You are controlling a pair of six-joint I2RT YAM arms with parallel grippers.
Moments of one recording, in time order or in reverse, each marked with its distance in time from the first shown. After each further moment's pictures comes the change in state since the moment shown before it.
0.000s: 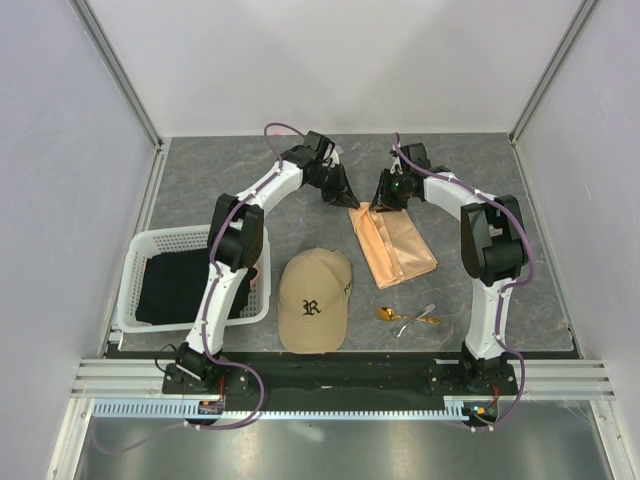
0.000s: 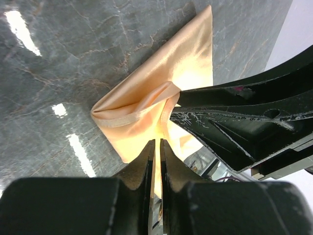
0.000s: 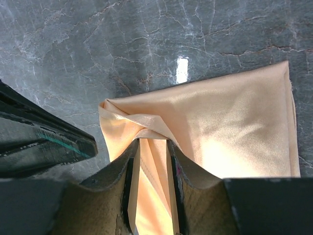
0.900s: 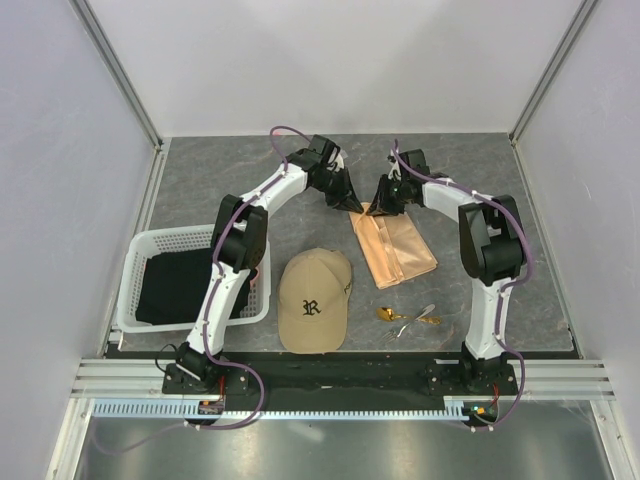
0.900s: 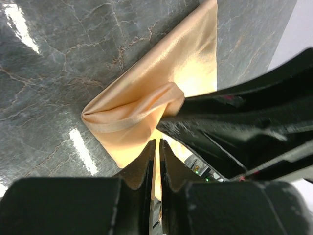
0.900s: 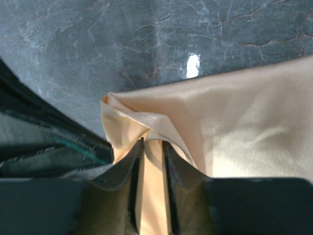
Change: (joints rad) left arm -0.024 0.016 0.000 0.000 0.001 0.000; right arm 0.002 -0.010 -0.073 0.080 -0.057 0.011
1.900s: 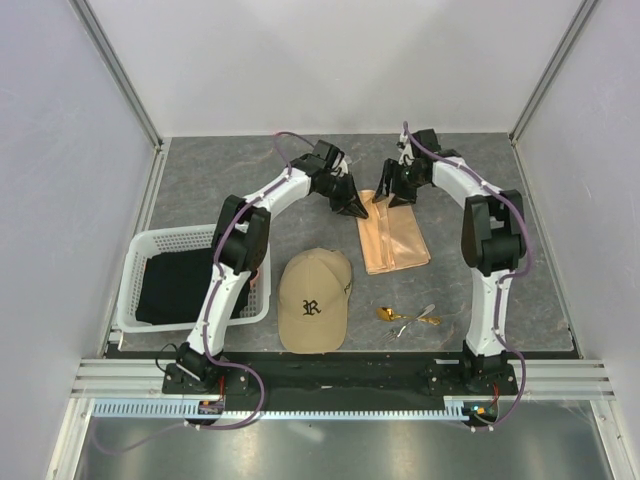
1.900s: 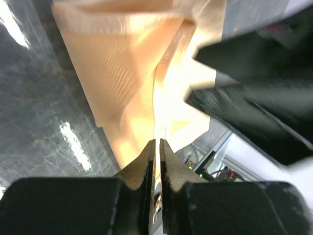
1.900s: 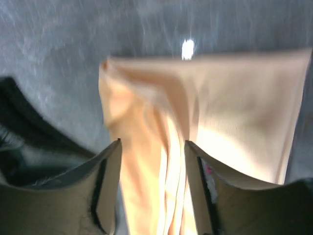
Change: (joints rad) left arm -0.024 -0.016 -0.053 0.053 0.023 -0.043; right arm -0.071 0.142 0.319 -0.284 -0.044 -0.100
